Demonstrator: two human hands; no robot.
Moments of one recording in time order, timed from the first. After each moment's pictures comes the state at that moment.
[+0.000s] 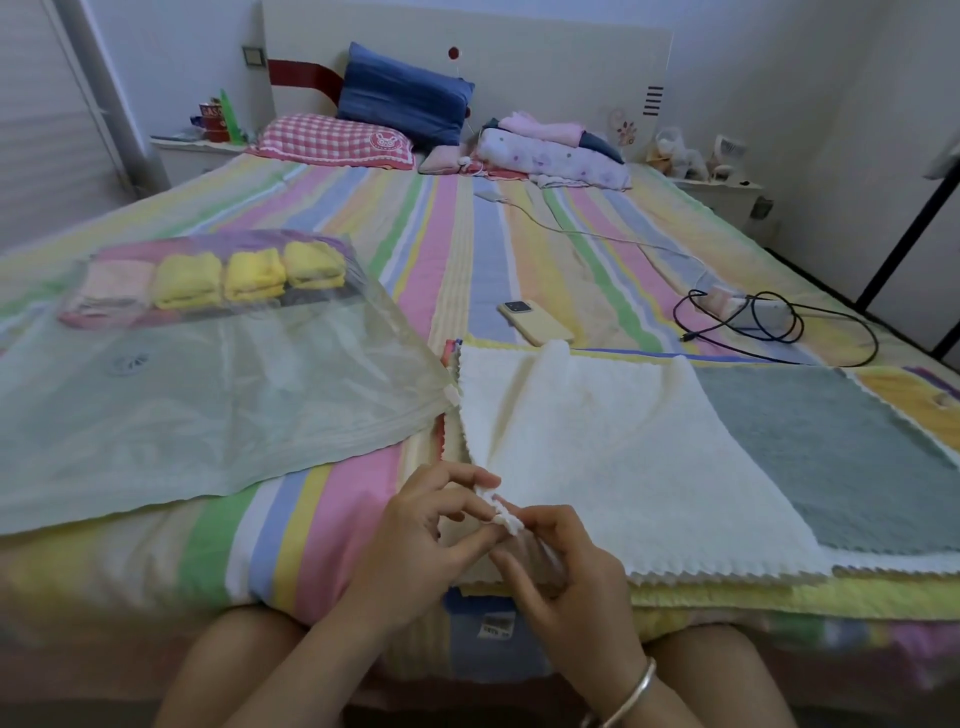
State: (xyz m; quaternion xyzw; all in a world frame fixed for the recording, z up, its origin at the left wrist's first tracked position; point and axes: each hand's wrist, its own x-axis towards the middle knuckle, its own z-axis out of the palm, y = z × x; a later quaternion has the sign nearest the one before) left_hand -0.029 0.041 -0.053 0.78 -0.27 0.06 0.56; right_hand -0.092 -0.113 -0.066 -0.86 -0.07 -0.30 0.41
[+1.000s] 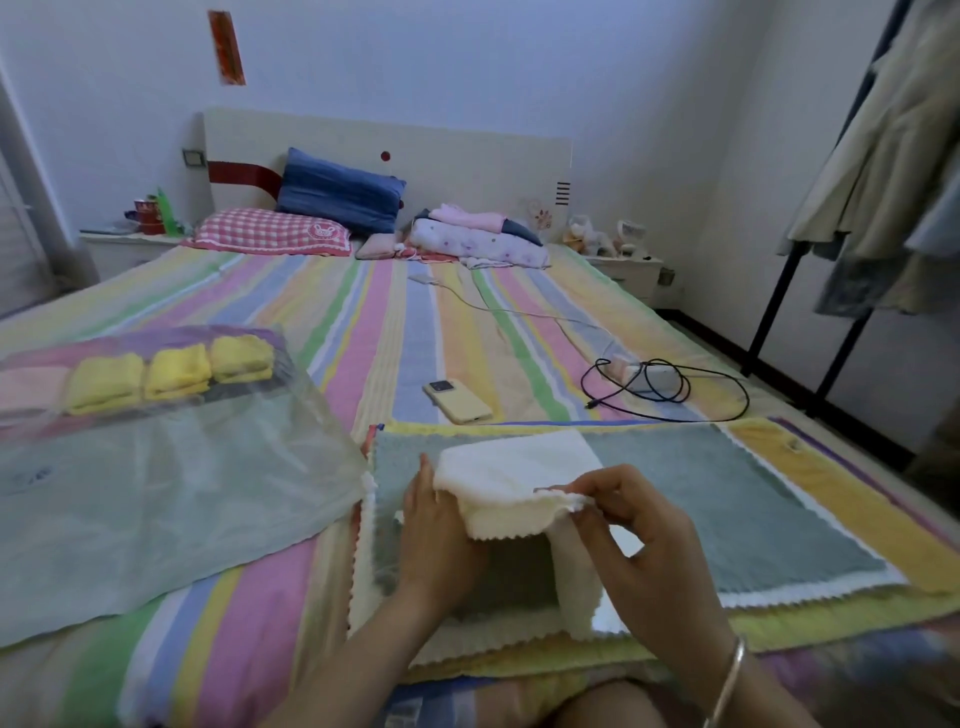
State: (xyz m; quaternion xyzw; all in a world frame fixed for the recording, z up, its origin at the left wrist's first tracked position) left_hand 0.024 -0.071 -0.046 0.90 -0.23 0.10 0.35; right_hand -0.119 -0.212 0.056 -0.82 -0.09 -0.36 0.42
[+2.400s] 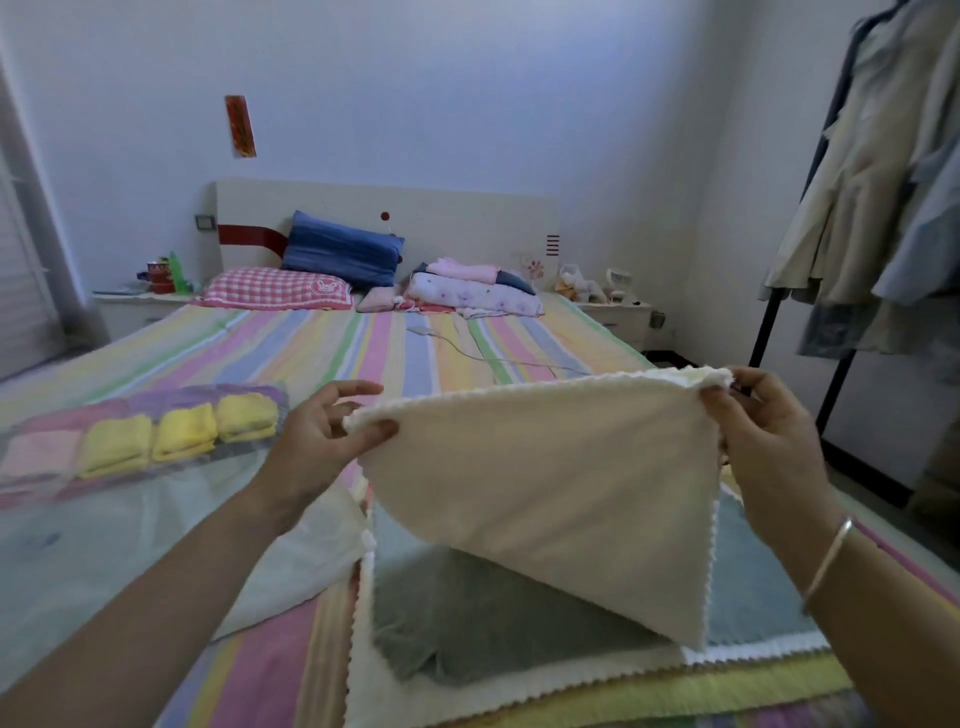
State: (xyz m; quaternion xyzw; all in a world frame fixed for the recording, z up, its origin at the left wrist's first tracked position) left_hand 0.059 0.021 0.124 0.71 -0.25 0.07 0.66; right_hand -0.096 -0.303 0.159 -0.67 0.06 -0.45 0.59
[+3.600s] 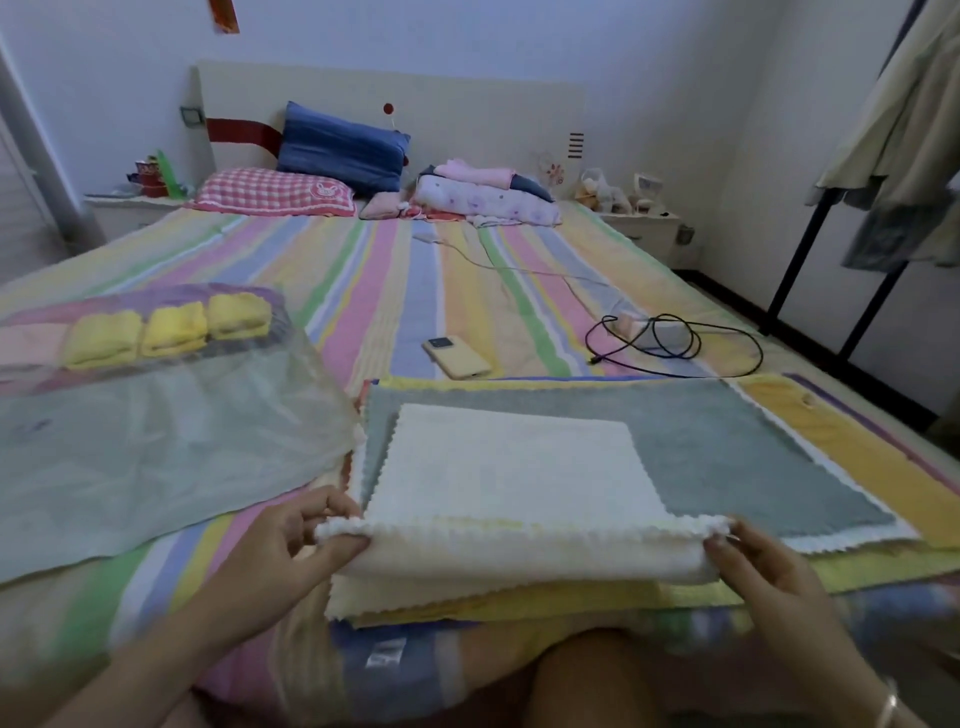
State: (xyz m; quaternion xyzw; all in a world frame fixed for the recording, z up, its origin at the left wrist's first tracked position) left_hand -0.031 0.051 -0.012 0.76 -0.26 -0.04 0.59; right_hand -0.168 -0.313 -0.016 -0.70 0.14 -0.24 0.66
